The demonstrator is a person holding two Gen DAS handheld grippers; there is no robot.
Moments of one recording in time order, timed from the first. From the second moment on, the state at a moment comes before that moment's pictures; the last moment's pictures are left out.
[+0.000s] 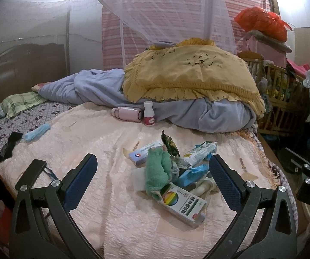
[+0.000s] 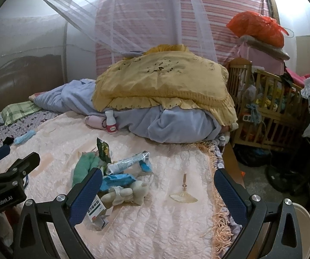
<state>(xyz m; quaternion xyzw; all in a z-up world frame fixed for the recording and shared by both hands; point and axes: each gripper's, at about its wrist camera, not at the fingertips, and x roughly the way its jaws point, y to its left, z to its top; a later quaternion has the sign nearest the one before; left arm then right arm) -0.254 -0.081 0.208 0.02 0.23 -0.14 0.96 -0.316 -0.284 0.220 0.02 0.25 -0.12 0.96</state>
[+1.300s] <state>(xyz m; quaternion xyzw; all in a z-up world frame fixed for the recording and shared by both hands) -0.241 -0.079 0.193 0.02 0.25 -0.12 0.96 -0.308 -0.284 0.203 0.01 0.28 -0.09 0.96</state>
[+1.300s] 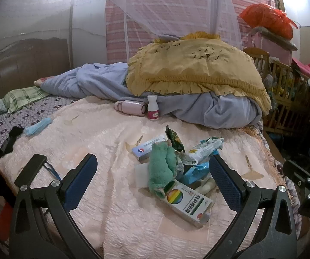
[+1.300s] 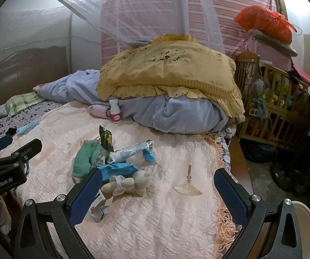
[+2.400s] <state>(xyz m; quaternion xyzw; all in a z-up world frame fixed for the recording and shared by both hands) -0.237 -0.083 0.184 0.02 0.26 -0.12 0.96 -0.306 -0.295 0.188 0.02 0.30 -0.08 0.95</state>
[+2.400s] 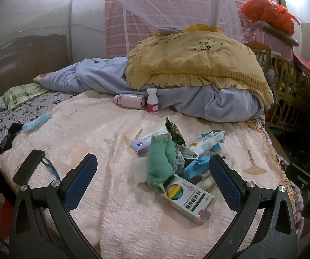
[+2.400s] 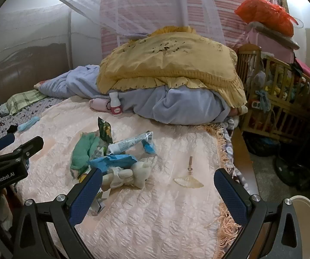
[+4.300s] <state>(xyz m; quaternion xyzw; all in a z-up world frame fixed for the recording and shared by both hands) -0.140 -0.168 0.038 -0.03 0.53 -0.15 0.83 -0.270 -0.402 0.092 0.10 0.43 0.03 0.90</state>
